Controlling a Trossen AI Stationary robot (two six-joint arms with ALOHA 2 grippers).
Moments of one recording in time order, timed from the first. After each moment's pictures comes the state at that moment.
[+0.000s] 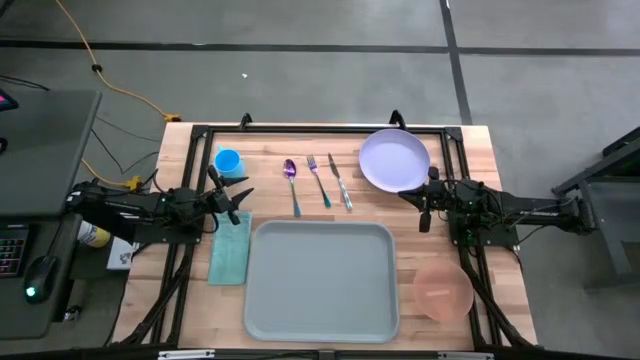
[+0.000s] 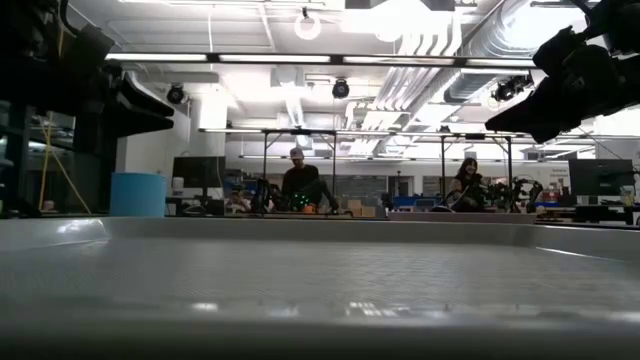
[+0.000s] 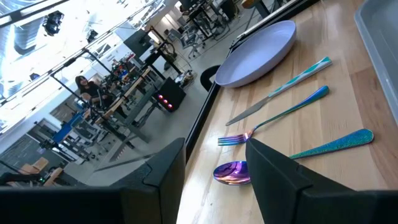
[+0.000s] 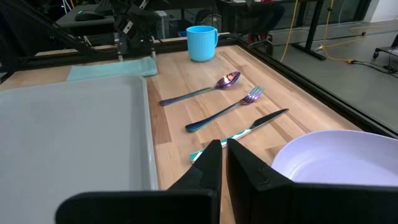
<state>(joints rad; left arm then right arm) -0.12 0.17 0.01 0.06 -0.67 0.65 -0.12 0.25 0.11 -0.10 0.14 0.09</state>
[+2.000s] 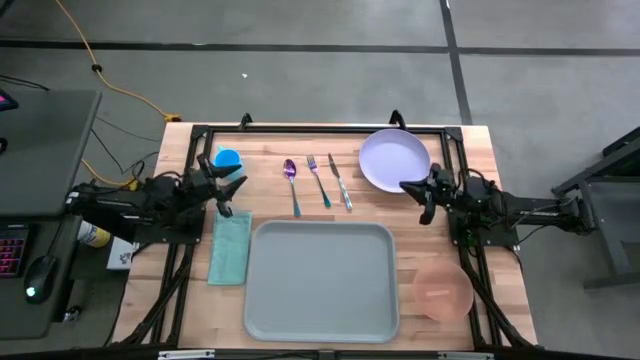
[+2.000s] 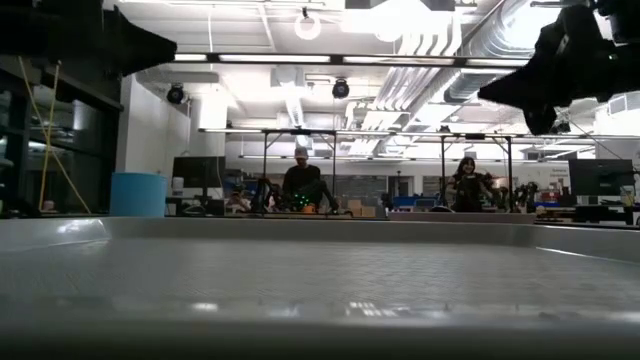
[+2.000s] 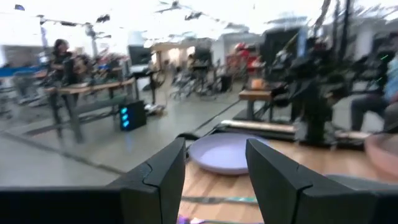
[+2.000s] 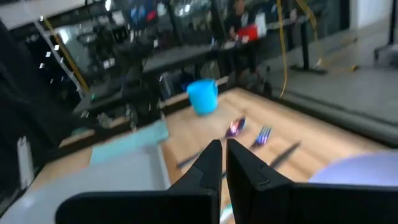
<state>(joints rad) -0.08 0.17 0.19 0.13 -0.58 0.13 -0.12 0.25 0.11 0.12 0.20 0.30</state>
